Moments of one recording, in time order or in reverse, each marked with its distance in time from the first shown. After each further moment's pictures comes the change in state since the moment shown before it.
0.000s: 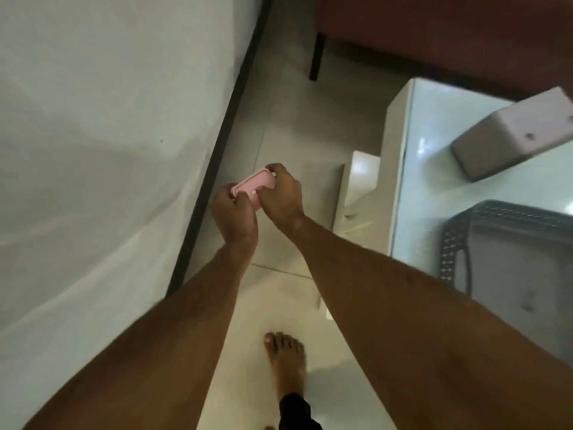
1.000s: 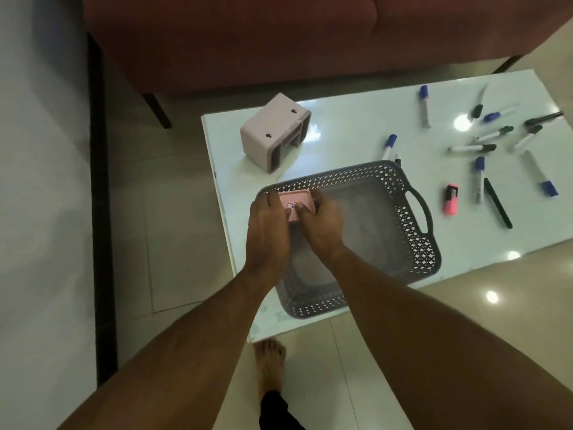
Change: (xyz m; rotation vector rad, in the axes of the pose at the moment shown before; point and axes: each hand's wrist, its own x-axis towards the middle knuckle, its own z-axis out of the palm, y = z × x) left_hand -0.281 0.069 0.160 0.712 -0.568 0.881; right_hand -0.143 0.133 -0.311 0.101 0.552 0.235
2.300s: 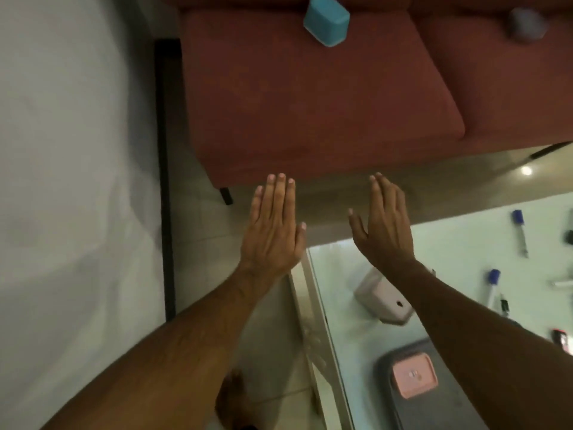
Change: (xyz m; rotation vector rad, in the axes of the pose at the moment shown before) left_hand 0.341 -0.135 -0.194 0.448 -0.024 0.378; right_hand 0.219 -0.260 0.095 -0.747 0.206 -0.565
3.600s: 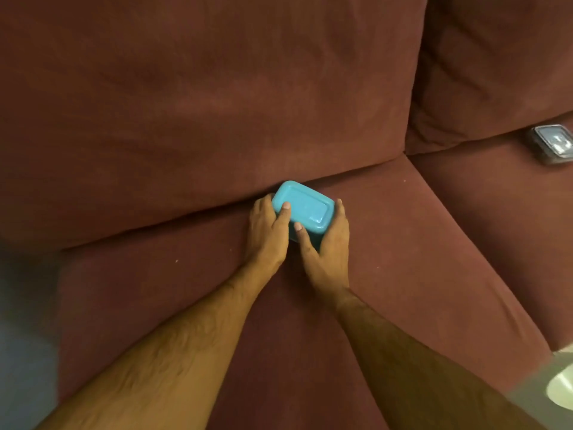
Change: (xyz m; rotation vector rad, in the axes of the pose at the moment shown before) left_hand 0.655 -0.076 0.124 -0.876 -0.103 -0.395; right_hand 0.559 0.051 0.196 0.783 0.139 0.558
